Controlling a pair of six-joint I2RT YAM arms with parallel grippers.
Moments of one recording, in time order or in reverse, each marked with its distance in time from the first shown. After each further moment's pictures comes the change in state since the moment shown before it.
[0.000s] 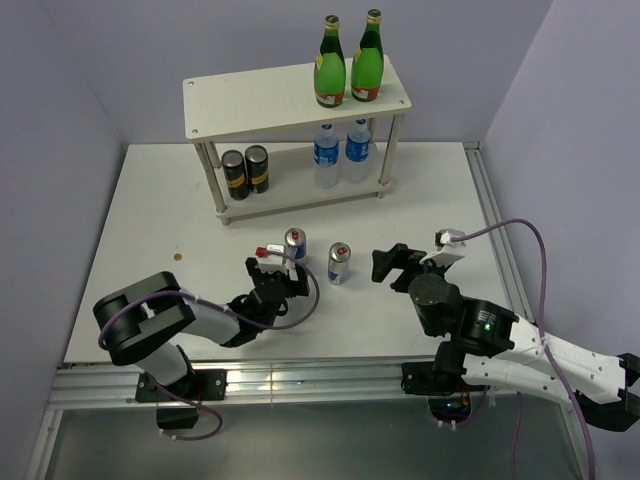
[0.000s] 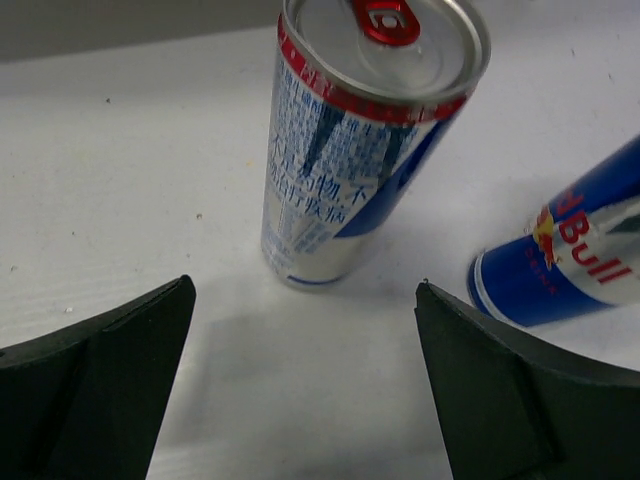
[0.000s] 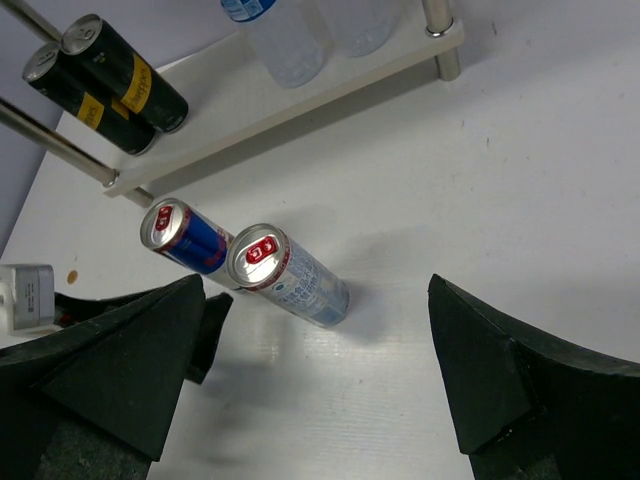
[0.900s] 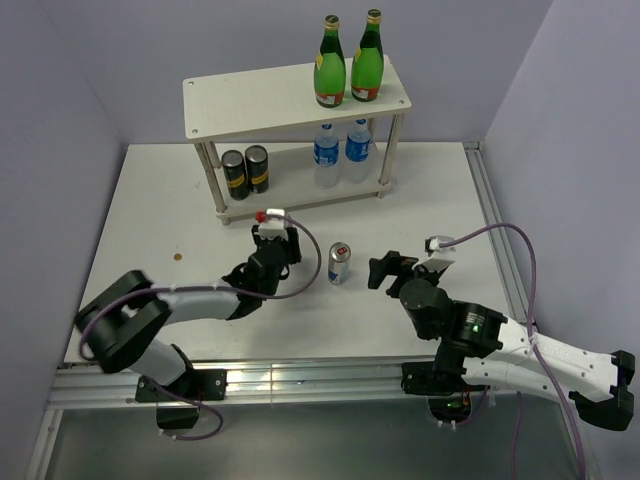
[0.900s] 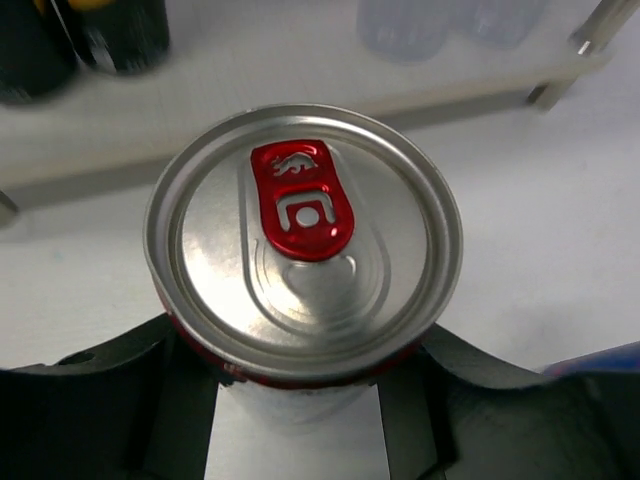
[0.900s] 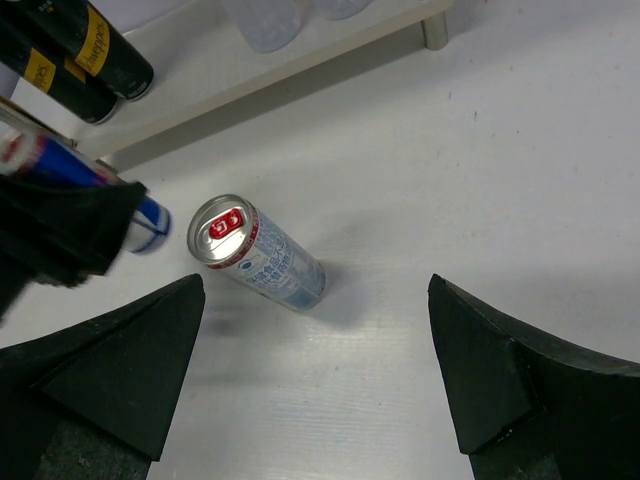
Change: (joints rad) left arm 0.159 0.001 0.224 -0.151 0.068 0.110; right arm 0.002 -0.001 -0.092 0.024 -0.004 0.010
